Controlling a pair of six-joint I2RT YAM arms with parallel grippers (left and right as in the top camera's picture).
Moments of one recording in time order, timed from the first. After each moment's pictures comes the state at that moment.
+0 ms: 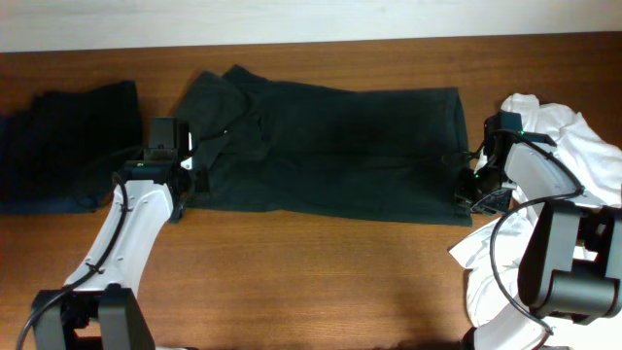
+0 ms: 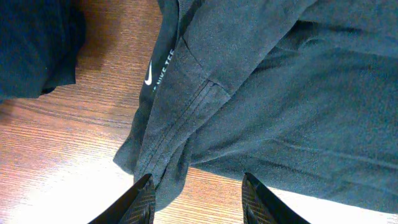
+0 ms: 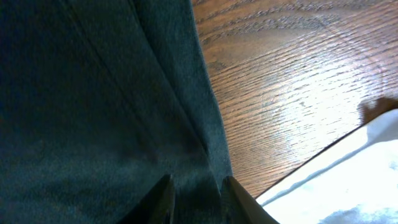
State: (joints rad) left arm -0.03 1.59 1.08 -0.69 -0.17 -0.11; right arm -0.19 1.85 1.19 -0.92 -0.03 0.24
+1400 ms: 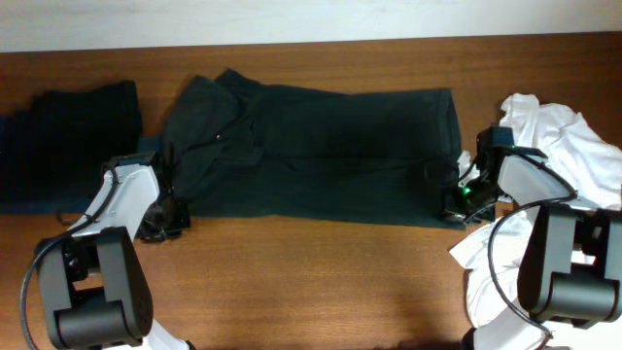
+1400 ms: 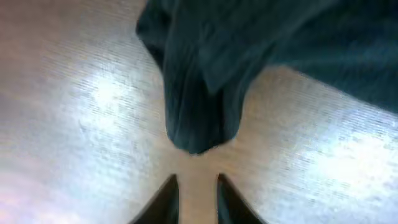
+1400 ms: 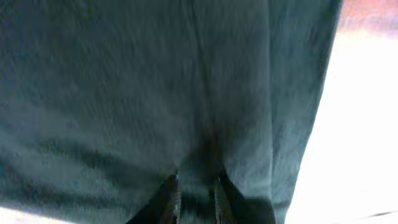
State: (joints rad) left arm 0.11 1.80 1.11 -1.00 -0.25 -0.14; right arm -0.17 1.83 1.07 -0.86 -0.20 0.03
